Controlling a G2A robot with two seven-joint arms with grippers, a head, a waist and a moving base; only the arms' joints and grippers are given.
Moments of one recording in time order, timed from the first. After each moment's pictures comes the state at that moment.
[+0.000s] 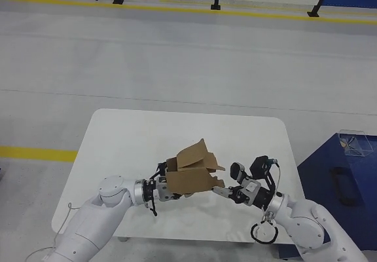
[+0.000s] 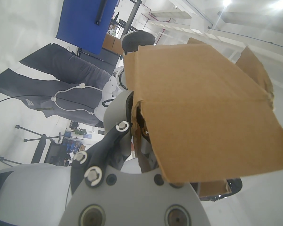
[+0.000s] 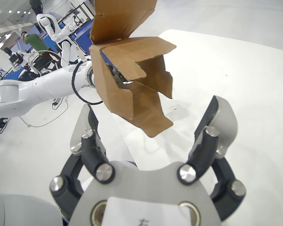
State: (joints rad) left arm 0.93 -1.24 -0.94 -1.17 -0.82 0.15 -1.16; right arm -1.46 -0.93 1.35 -1.90 -0.51 -0.42 0.38
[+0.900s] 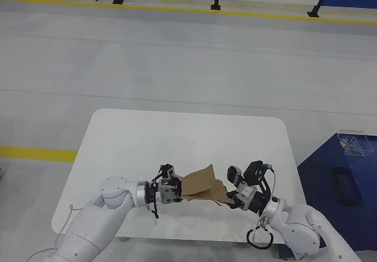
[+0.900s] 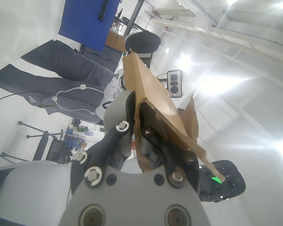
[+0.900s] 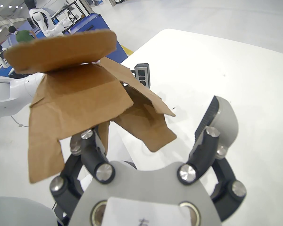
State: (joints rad) left arm 0.94 -1.24 -0.93 -1.19 -0.80 0.17 -1.15; right arm -1.48 -0.95 1.31 -1.96 -0.61 -0.38 0.38
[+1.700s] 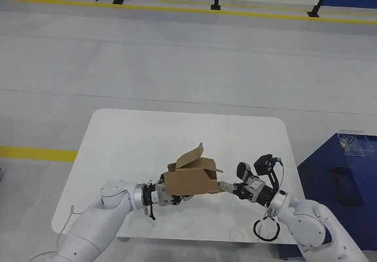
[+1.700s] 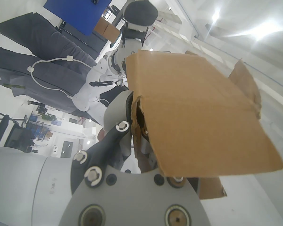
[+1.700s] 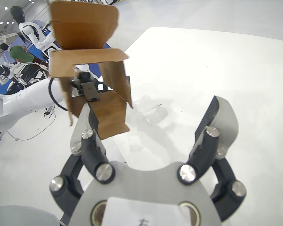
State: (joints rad) left arm 0.94 -1.25 -0.94 -1.11 -0.93 0.36 -1.17; right arm -1.47 -0.95 1.38 -1.88 -0.51 -0.39 0.43
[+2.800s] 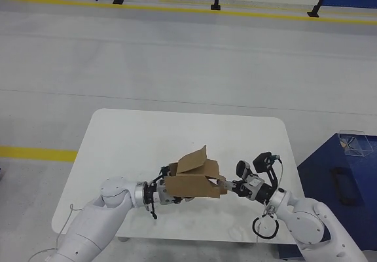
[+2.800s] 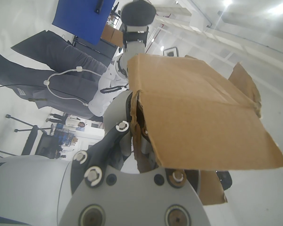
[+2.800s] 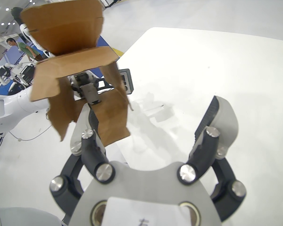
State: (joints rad) left arm 0.94 -1.25 -0.94 -1.16 -0.82 0.19 -1.22; right arm -1.44 -0.97 1.37 -1.86 -0.51 -0.36 0.45
